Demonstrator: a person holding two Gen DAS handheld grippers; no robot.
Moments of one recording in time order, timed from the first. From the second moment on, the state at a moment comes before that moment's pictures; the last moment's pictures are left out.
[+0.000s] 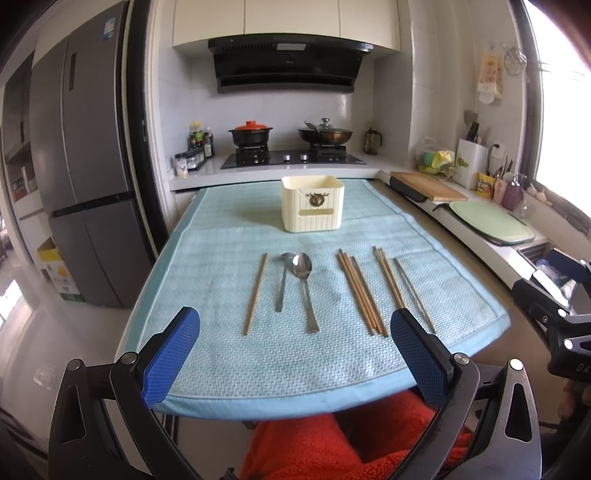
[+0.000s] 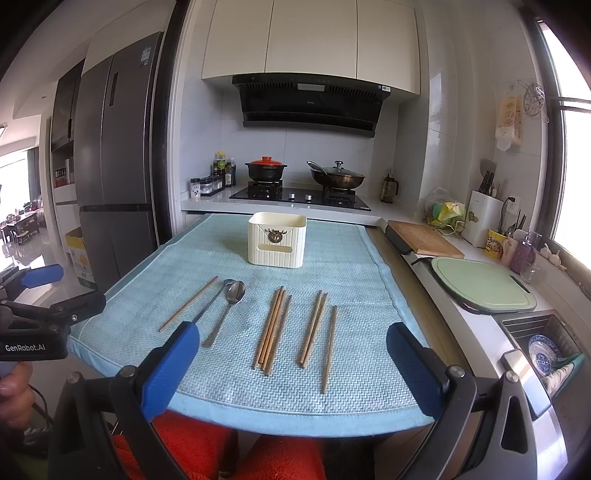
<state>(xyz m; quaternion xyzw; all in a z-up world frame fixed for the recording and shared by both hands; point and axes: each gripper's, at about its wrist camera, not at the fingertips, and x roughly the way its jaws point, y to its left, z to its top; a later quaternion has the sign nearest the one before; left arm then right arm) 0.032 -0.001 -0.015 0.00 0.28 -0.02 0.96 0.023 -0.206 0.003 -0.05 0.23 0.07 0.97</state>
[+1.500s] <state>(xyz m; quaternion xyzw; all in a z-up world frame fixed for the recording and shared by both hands) 0.193 0.082 -0.110 0.00 0.46 -0.03 0.89 0.276 -0.296 -0.121 0.10 0.51 0.08 0.85</state>
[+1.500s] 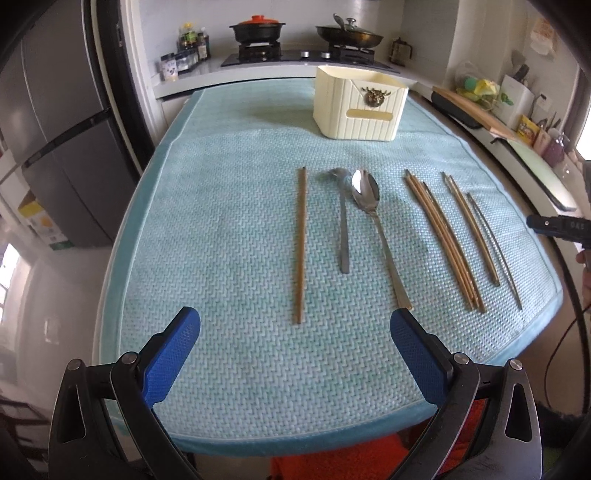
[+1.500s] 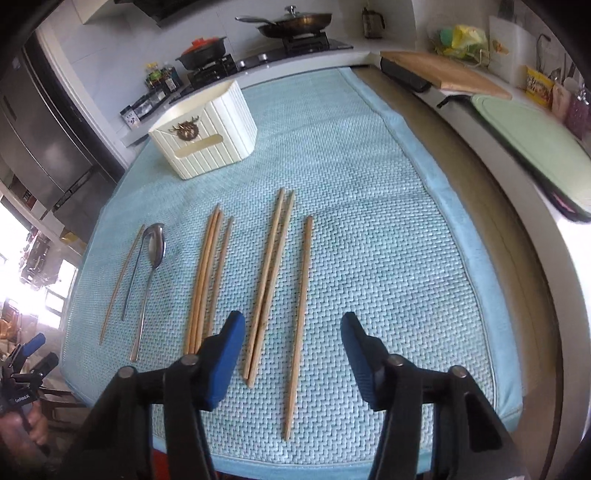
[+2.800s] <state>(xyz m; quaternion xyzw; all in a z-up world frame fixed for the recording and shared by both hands) 0.427 0.057 -0.188 0.08 0.59 -0.09 0.80 0.434 -0.239 -0.191 -0.03 0.63 0.05 0.78</state>
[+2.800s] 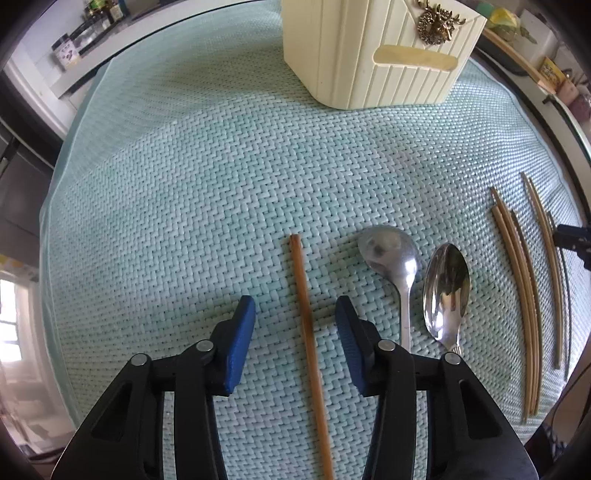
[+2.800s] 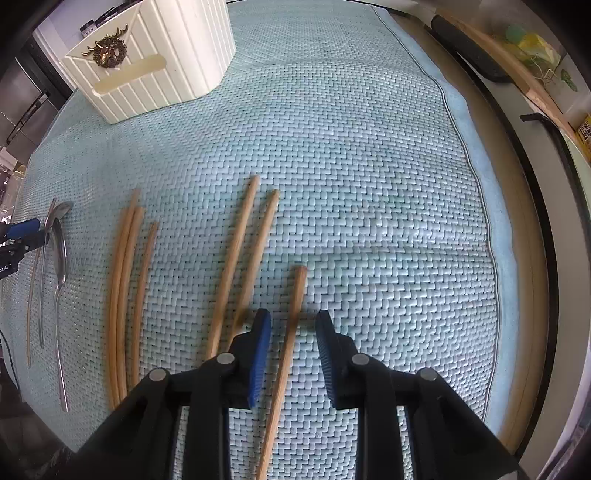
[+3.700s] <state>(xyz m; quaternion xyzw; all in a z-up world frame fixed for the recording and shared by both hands) 0.354 0.099 -0.004 -0.03 0.42 -0.12 0.90 0.409 -0.244 -0.025 0.03 0.44 0.13 0.89</state>
